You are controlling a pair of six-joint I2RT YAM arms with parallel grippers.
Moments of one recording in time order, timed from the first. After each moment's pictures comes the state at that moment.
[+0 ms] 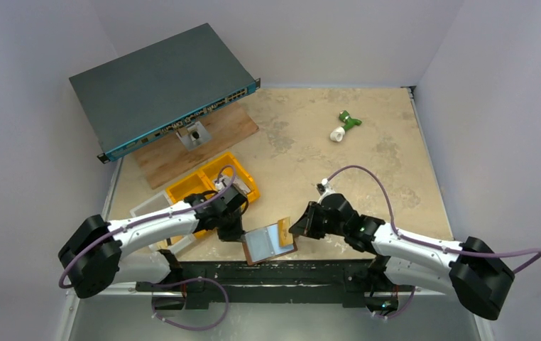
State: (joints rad) left arm -0.87 1.25 0.61 -0.58 0.04 -1.03; right arm 0.87 1.01 0.31 0.04 -0.12 1.07
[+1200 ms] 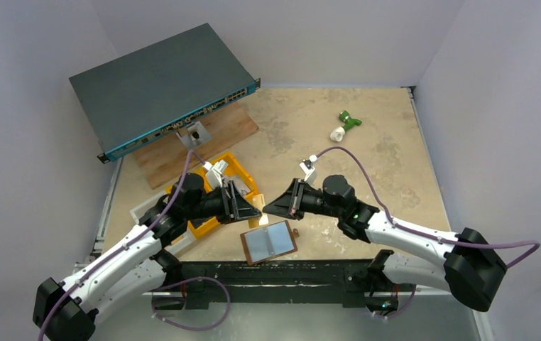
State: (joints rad) left arm -0.63 0.78 0.51 -0.21 0.49 -0.99; right arm 0.85 1.09 0.49 0.39 -0.39 1.27
